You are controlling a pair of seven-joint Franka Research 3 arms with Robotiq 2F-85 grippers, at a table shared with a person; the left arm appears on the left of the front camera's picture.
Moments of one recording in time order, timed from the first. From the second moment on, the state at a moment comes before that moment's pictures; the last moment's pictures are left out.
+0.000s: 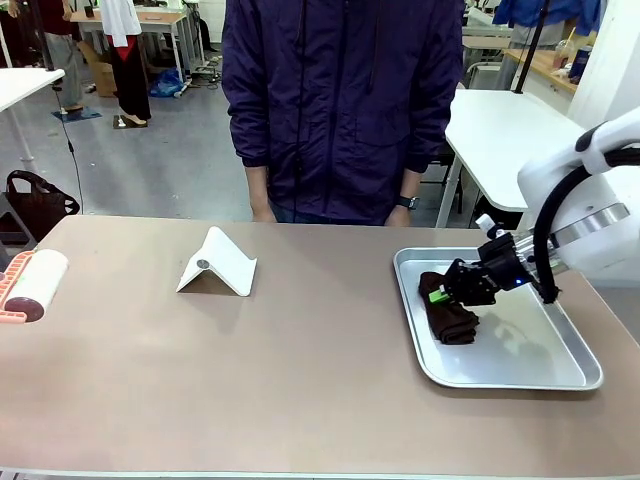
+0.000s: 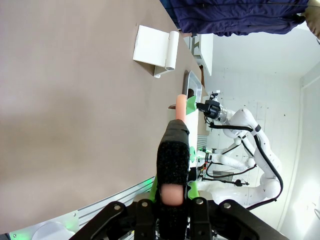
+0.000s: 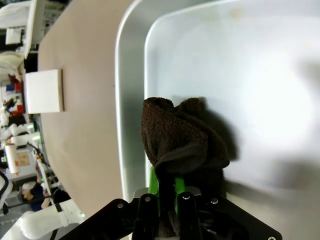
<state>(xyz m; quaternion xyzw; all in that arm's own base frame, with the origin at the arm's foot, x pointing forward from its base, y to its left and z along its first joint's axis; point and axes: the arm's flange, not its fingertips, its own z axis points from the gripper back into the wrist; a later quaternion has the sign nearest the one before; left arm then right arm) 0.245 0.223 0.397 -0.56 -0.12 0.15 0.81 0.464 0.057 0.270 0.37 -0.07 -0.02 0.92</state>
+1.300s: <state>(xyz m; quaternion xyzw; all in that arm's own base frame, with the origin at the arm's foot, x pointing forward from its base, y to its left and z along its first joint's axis) 0.245 0.223 0.397 -0.56 -0.12 0.15 0.81 0.389 -0.062 0.352 0.57 -0.14 -0.10 0.80</state>
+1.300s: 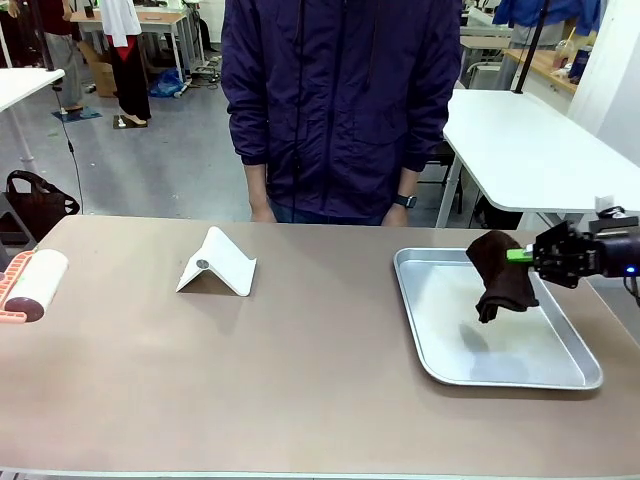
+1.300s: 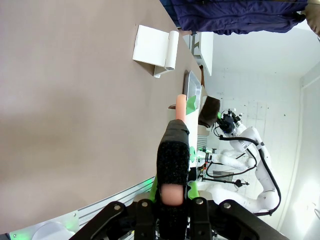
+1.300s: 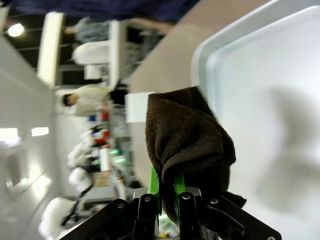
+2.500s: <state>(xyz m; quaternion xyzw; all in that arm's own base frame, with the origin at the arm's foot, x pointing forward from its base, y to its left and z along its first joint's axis) 0.245 0.223 0.397 -0.56 -0.12 0.15 0.81 0.301 -0.110 0.392 0.67 -0.06 -0.02 0.74</state>
